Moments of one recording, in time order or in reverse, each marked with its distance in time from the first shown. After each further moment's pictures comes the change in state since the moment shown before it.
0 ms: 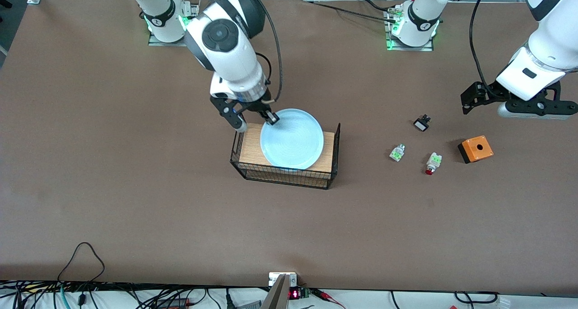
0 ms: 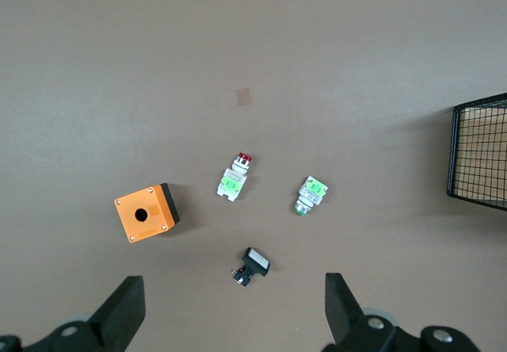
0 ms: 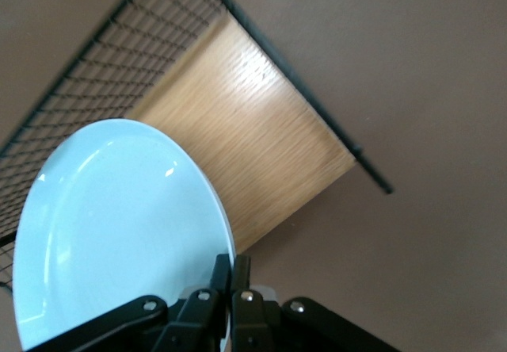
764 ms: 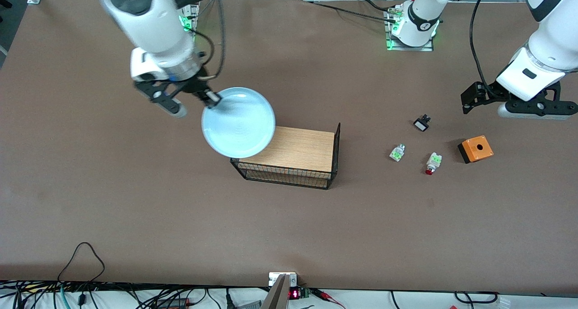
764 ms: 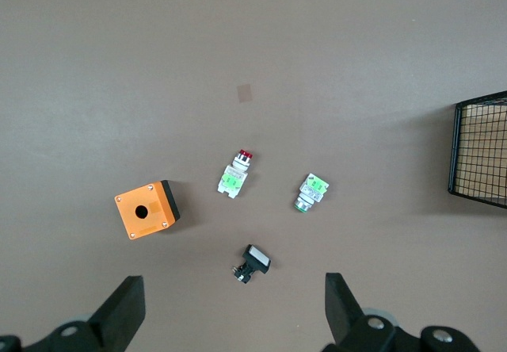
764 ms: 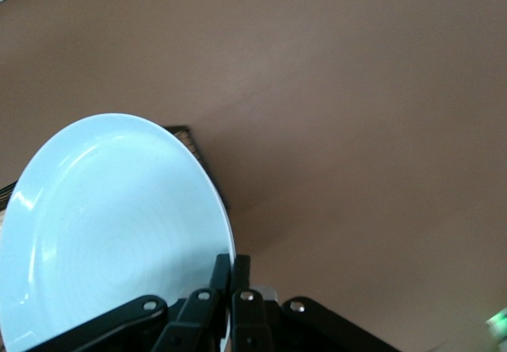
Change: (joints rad) left arm 0.000 0.001 0.002 0.000 0.000 -0.008 0.000; right arm -0.089 -0.197 -0.173 0.001 0.012 -0.333 -0.564
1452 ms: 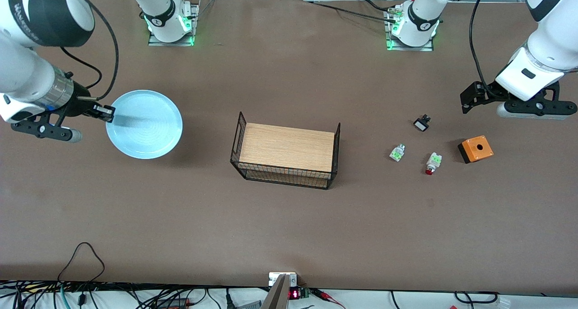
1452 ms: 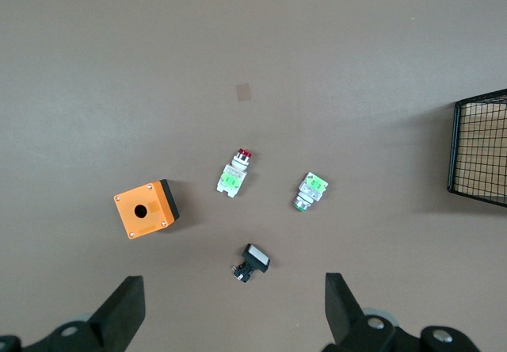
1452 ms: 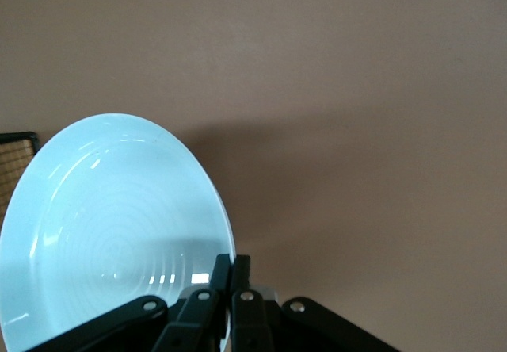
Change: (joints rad) left arm -0.001 0.000 -0.003 0.000 0.000 -0.002 0.000; right arm -0.108 -0.021 -0.279 -0.093 0.009 -0.047 -0.740
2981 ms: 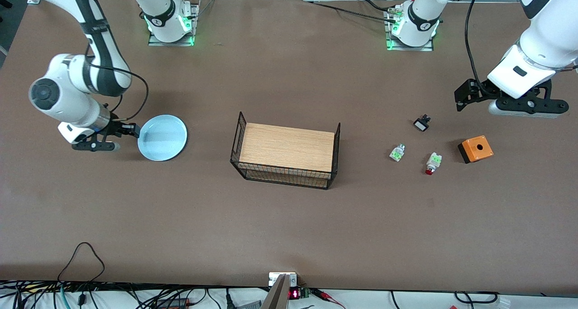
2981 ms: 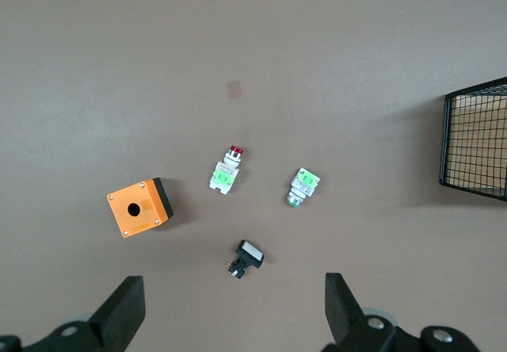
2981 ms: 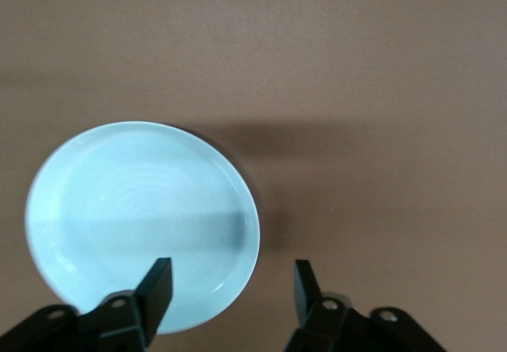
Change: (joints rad) left arm -0.008 0.000 -0.016 0.008 0.000 -0.017 -0.005; right arm -0.124 0.065 0.004 -0.462 0.012 0.526 -0.273
